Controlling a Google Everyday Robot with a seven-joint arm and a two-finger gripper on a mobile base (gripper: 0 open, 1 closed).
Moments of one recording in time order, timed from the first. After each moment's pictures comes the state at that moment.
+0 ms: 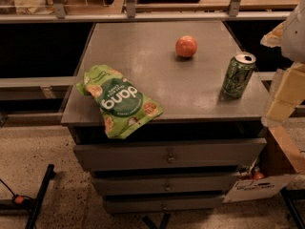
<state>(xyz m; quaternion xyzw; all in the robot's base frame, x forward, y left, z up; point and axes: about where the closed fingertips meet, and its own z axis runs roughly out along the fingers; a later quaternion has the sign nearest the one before) 0.438 -0.217 0.976 -0.60 0.78 -0.03 0.16</state>
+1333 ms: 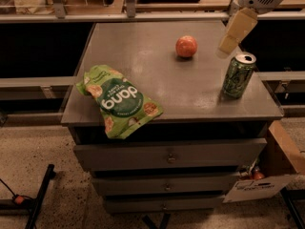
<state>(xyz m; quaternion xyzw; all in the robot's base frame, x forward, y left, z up) 0.619 -0.198 0.990 -0.55 0.80 -0.02 0.24</state>
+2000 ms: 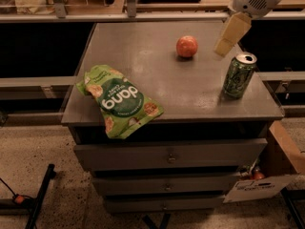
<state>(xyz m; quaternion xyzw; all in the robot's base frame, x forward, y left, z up) 0.628 -0.190 0.978 -0.55 0.80 0.00 0.24</state>
